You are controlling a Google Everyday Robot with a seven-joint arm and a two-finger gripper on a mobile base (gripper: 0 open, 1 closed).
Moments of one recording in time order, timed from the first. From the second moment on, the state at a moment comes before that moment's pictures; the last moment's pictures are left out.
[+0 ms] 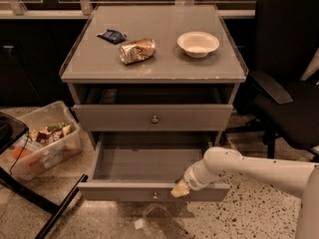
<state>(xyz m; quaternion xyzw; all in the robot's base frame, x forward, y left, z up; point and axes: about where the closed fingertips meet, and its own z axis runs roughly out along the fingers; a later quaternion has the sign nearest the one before) 0.520 -0.097 0.407 -0.41 0.87 0.22 0.16</state>
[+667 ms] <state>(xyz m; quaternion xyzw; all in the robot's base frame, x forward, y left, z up) 0.491 -0.092 0.411 -0.42 0.87 0.22 0.15</state>
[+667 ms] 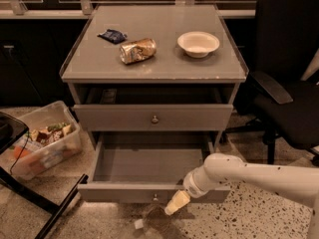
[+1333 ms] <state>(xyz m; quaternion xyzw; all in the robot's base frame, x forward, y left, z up) 0.496 -0.095 0.420 -0.41 0.86 0.23 0.19</state>
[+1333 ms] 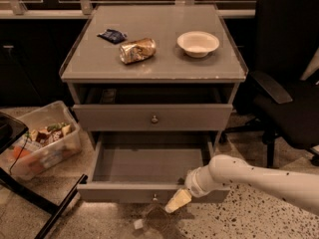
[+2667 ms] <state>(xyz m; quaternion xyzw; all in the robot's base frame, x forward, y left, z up) 0.608 -0.126 0.452 -0.37 0.85 0.28 0.26</state>
